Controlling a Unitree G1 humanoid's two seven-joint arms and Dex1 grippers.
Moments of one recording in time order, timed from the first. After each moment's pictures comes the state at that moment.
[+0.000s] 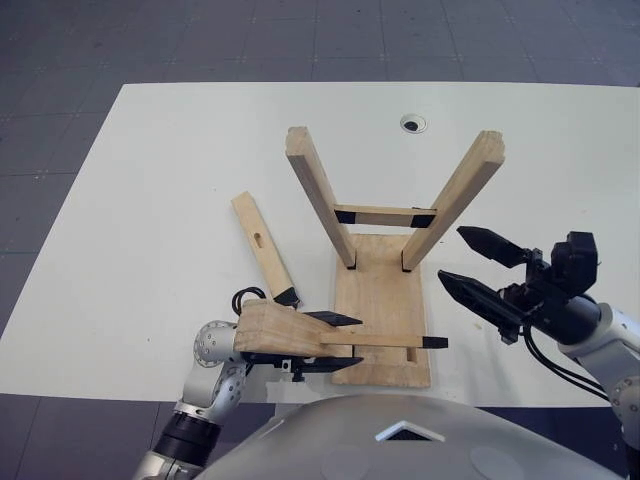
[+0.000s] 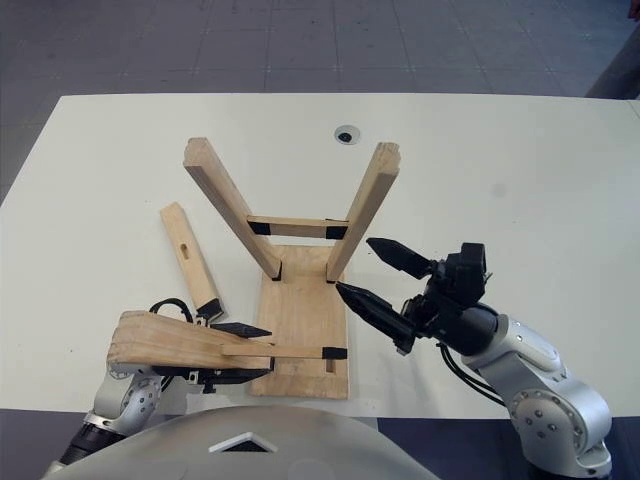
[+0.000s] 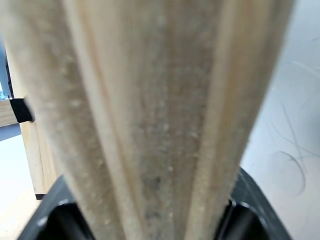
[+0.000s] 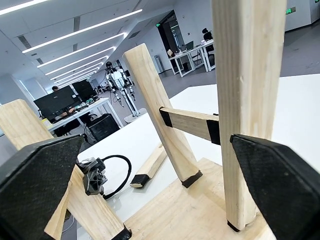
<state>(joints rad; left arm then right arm) 0.34 0.40 -0.29 -0.07 -0.60 -0.44 -1.43 0.42 -0.61 -0.22 -0.68 1.10 0.53 0.72</state>
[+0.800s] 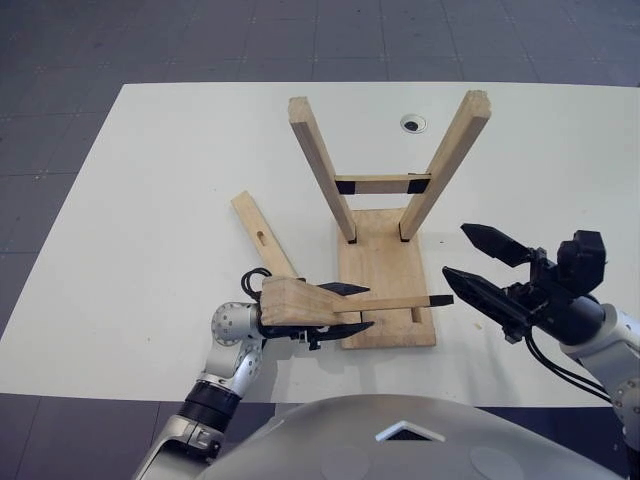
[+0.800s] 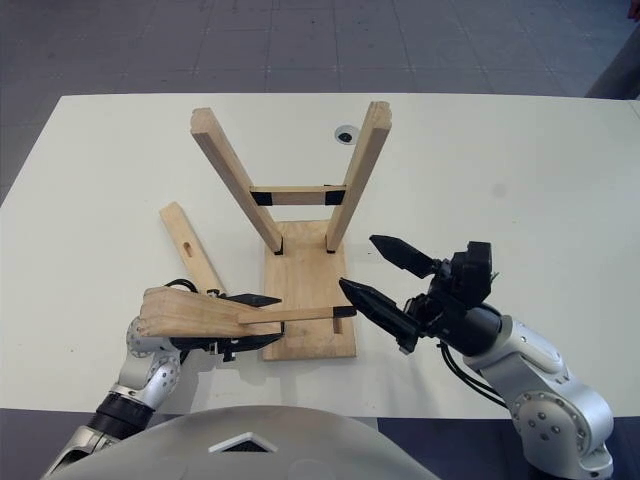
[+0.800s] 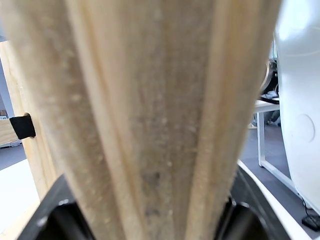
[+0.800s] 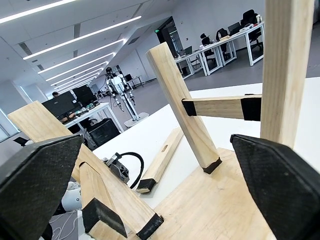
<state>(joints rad) 0.17 0.36 -0.36 0.10 -0.57 -0.60 -1.33 0.43 -0.60 -0.23 -0.69 1.12 0.53 0.71</state>
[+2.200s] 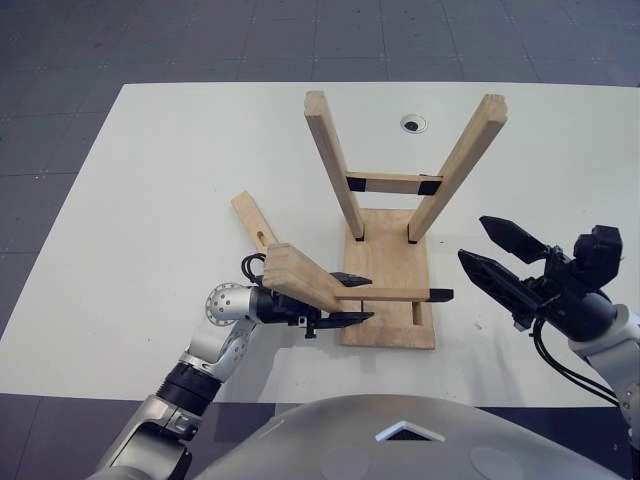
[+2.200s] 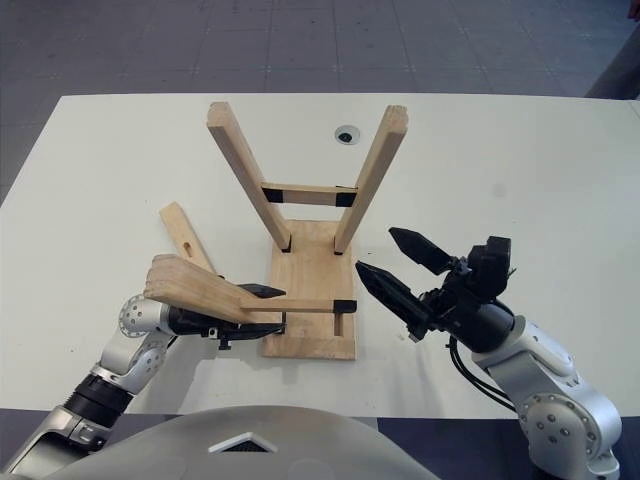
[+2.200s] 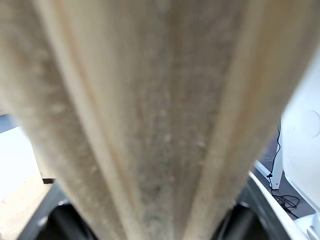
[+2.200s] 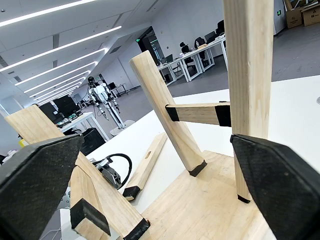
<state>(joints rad) 0.08 0.50 -0.45 0.04 -0.60 -0.42 -1.21 0.44 -0.59 -0.28 -0.68 1.15 0.53 0.64</state>
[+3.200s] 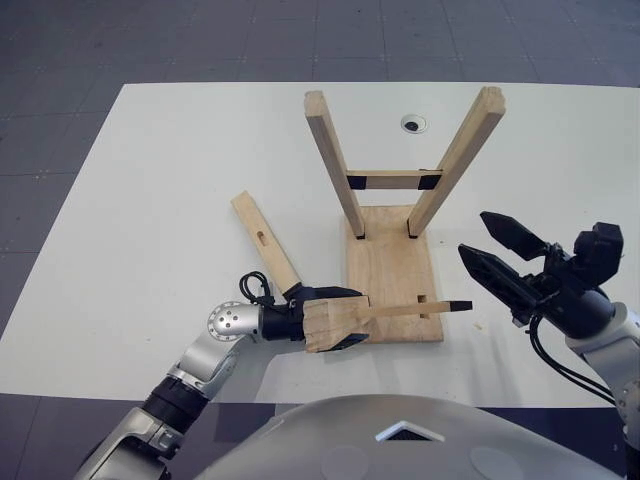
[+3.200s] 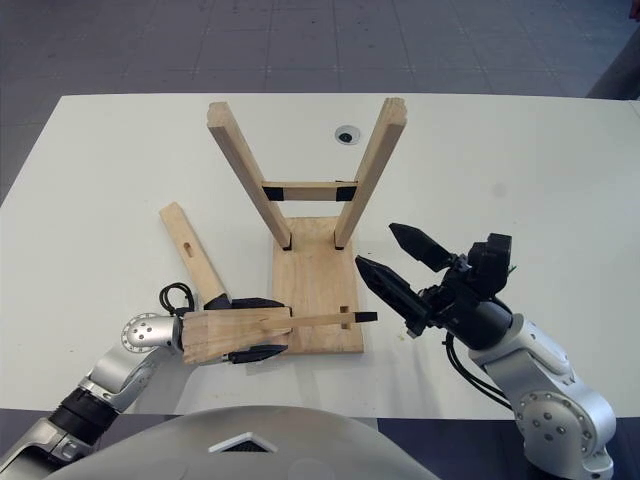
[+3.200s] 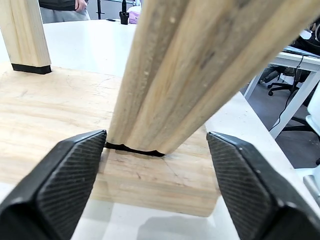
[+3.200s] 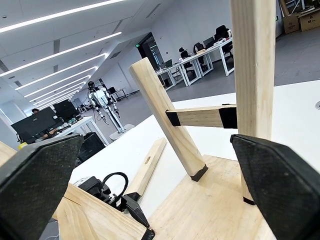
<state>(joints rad) 0.15 0.60 -0.51 0.01 -0.46 -0.20 -1.02 0.42 -0.56 -0.28 -0.68 1.15 0.53 0.63</state>
